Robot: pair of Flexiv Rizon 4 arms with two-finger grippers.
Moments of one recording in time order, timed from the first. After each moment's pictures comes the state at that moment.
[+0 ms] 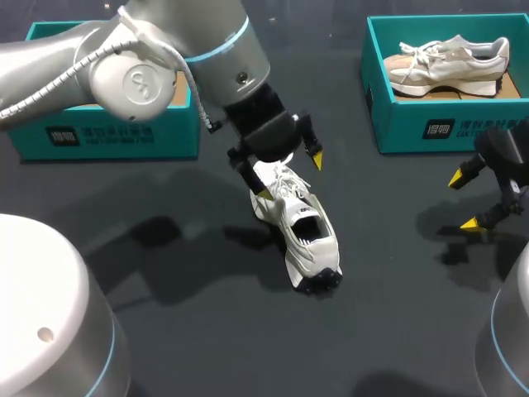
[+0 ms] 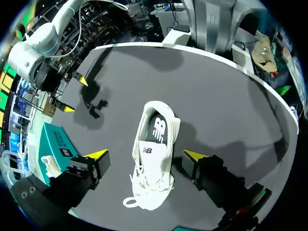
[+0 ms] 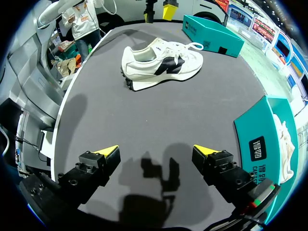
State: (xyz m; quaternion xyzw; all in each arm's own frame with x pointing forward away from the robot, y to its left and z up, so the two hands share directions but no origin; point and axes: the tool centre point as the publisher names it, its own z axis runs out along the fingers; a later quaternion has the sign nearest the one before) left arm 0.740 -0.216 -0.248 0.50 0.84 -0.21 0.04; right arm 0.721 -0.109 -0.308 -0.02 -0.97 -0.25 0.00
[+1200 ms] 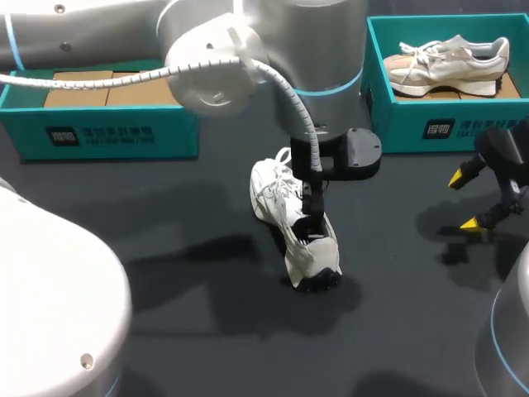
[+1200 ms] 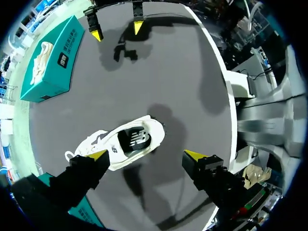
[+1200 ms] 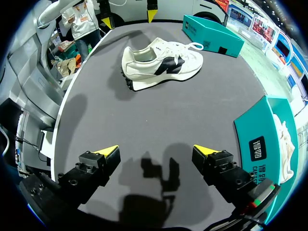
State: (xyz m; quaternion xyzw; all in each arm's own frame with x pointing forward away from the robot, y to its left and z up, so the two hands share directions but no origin) left arm 0.671 -0.242 -0.243 0.02 1.00 -0.03 0.00; right arm 0.721 -0.109 -0.308 -0.02 -0.97 -0.25 0.00
